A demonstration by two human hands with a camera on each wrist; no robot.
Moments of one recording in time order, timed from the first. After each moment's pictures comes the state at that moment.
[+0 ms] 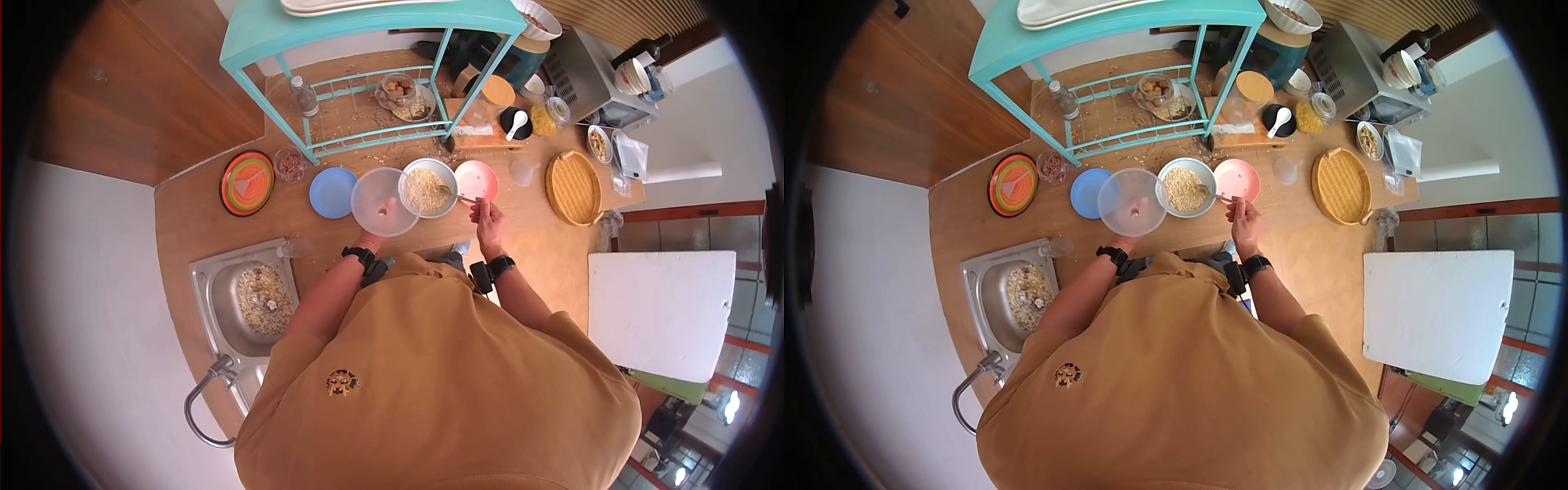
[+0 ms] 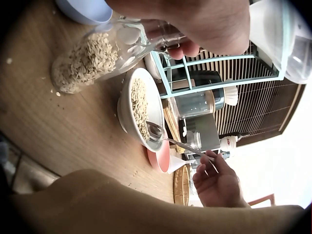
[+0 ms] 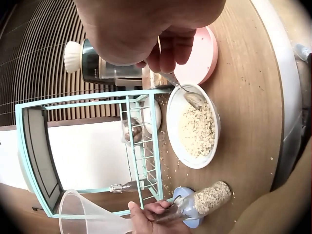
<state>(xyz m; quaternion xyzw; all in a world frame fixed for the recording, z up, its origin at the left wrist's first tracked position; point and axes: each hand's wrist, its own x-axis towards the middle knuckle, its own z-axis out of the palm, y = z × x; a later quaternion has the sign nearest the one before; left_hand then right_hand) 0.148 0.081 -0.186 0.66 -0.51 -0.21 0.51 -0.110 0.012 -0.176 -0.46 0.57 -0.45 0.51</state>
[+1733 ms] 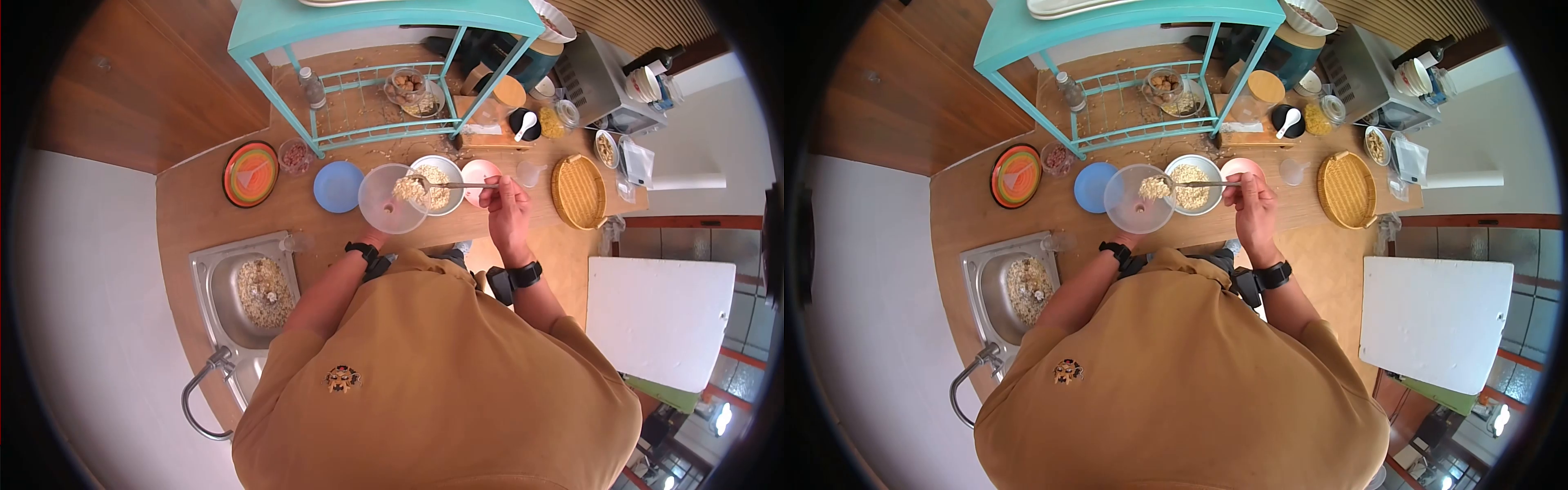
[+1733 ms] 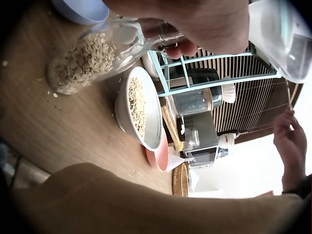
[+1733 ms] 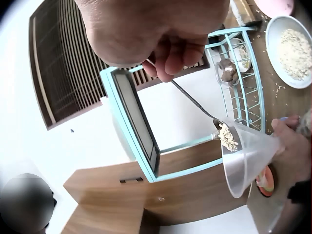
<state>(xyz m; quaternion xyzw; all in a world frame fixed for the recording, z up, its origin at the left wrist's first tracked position) 0.151 0.093 -0.178 0.65 -0.54 -0.24 0.48 -0.065 0.009 -0.015 -0.42 0.38 -0.50 0.66</state>
